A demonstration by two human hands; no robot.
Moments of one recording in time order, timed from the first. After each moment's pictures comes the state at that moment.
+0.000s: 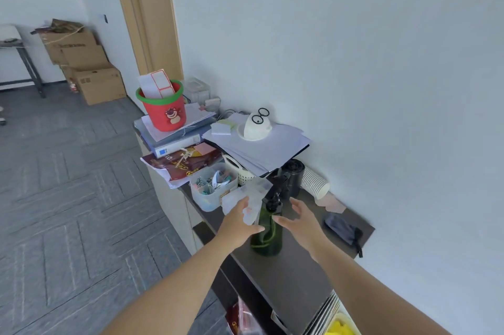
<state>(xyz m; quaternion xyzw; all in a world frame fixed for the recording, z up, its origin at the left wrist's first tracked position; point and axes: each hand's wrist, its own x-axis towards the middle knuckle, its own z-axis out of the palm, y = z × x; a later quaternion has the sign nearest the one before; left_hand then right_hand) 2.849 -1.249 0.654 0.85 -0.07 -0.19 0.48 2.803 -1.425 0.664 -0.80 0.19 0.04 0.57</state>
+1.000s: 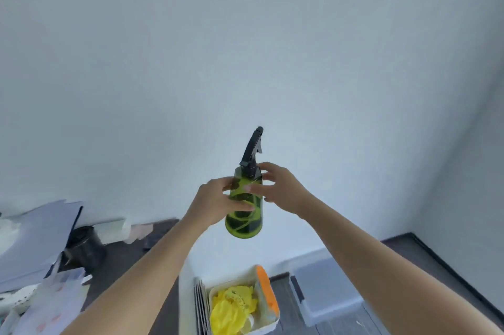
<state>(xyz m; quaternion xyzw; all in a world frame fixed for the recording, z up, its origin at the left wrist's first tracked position) 2.626 -1.424 0.876 0.65 -0.60 -0.28 0.36 2.446 -1.476 0.898 -0.72 0.39 -0.29 0.49</state>
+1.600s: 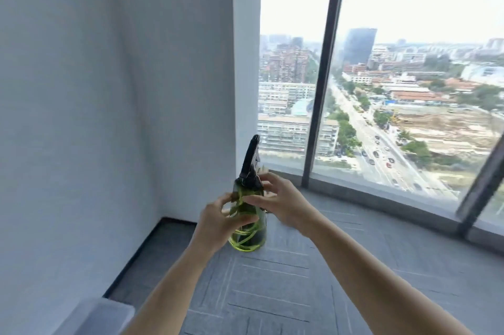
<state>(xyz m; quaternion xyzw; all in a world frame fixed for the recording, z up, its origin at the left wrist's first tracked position) 1.909 -1.293 0.852 0.23 -0.77 -0.55 0.22 1.775 -1.173 0.889 -0.42 0.72 -0.51 0.22</state>
